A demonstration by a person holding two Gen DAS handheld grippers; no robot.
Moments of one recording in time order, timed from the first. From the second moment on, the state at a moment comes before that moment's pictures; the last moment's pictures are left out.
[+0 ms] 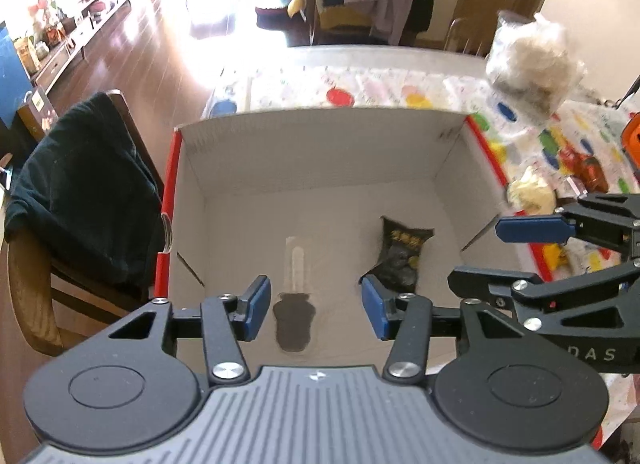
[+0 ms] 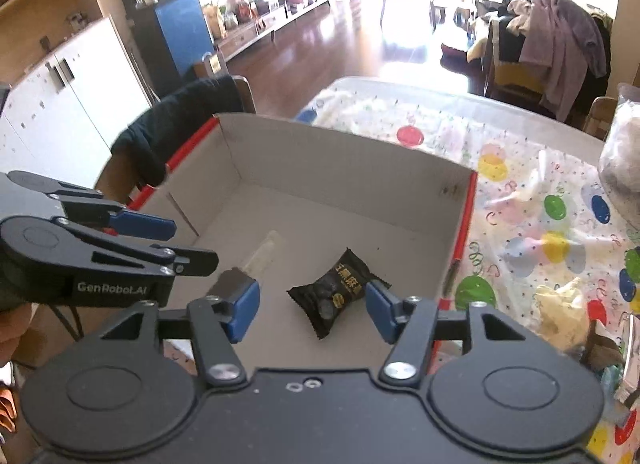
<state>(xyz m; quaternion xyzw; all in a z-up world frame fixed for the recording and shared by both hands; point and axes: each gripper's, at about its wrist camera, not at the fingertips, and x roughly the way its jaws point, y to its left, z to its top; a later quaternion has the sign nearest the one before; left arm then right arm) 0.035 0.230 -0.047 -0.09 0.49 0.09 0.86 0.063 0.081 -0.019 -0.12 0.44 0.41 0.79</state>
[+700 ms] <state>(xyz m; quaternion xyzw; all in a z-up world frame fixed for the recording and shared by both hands) 0.000 0.131 0.015 -0.08 0.38 0.08 0.92 0.041 -0.042 0.041 -0.04 0.36 0.42 0.83</state>
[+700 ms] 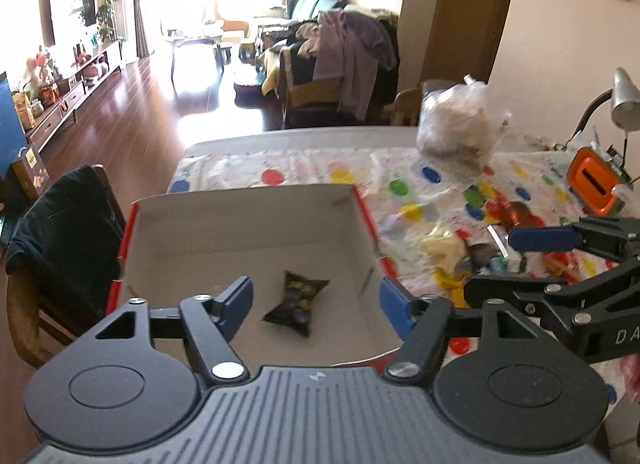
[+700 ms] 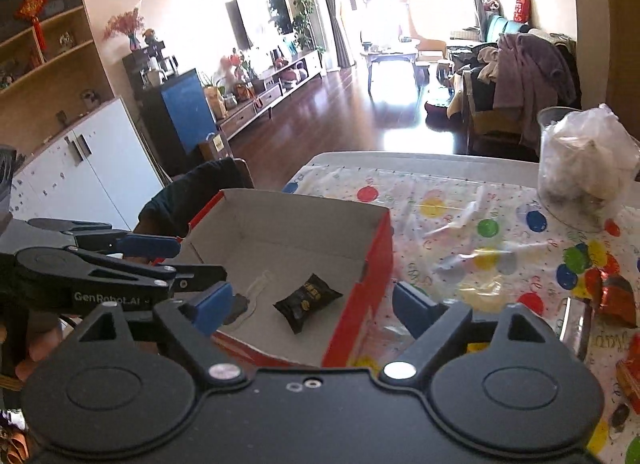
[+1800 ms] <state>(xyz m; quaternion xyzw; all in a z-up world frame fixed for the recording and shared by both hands) 0.083 -0.077 -0.058 -0.09 0.41 0.02 0.91 0.097 -0.284 -0.043 -0.05 0.40 0.29 0.87</state>
